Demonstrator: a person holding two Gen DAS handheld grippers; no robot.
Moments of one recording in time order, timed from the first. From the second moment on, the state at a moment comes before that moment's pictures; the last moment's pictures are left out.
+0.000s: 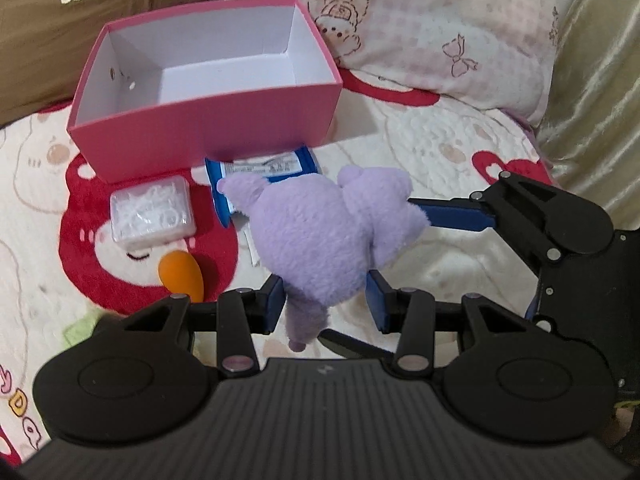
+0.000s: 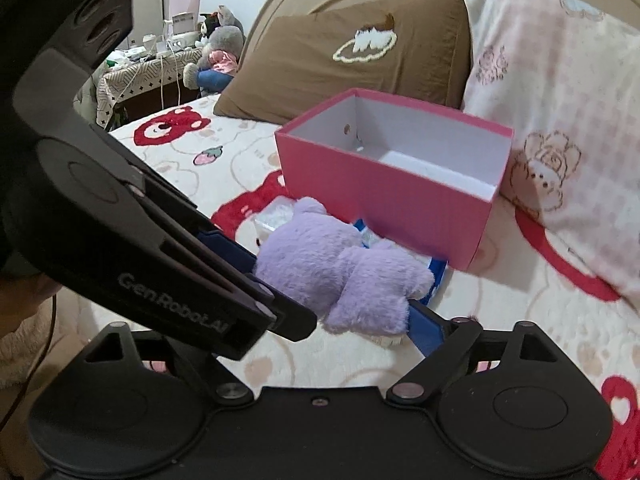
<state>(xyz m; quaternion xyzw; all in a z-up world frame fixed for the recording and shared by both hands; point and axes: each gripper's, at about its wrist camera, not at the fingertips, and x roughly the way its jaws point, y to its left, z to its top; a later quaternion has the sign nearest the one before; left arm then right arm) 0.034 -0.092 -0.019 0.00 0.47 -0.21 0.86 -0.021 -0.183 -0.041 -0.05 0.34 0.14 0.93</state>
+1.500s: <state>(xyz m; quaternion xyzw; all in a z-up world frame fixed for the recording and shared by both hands) 0.243 -0.059 0.017 0.01 0.46 -0.20 0.87 0.182 -0.203 0.014 -0.07 0.34 0.15 0.92</state>
